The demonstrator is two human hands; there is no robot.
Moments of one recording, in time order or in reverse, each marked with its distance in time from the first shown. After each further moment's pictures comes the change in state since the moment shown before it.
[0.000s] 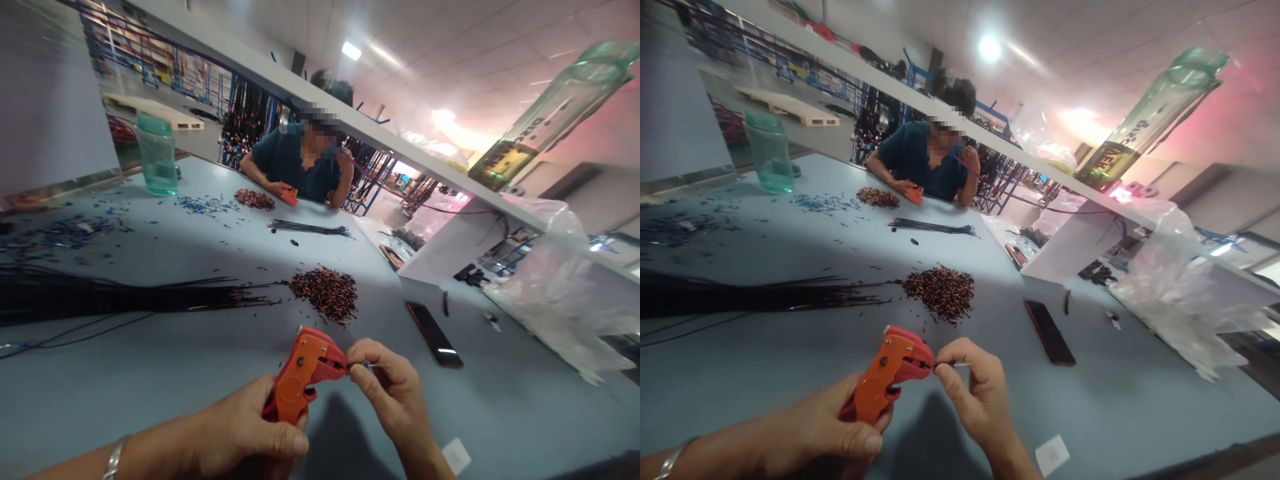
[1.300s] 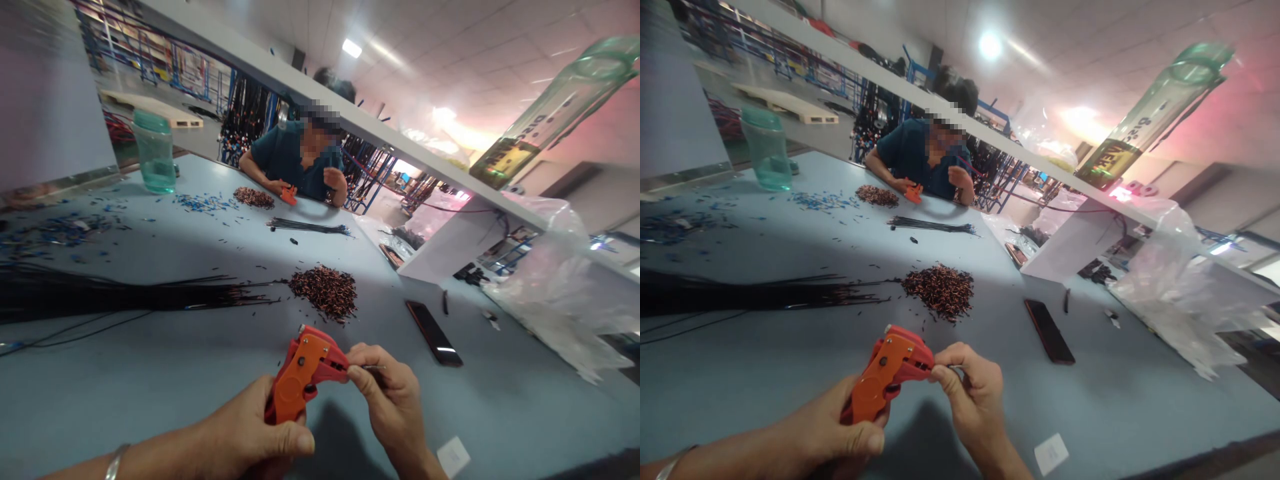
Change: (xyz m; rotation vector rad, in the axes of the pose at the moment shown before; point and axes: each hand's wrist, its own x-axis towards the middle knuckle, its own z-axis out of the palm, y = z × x) left_hand 0.004 -0.008 0.003 0.060 0.114 -0.019; right_hand -0.007 0.002 0.012 0.042 0.091 -0.012
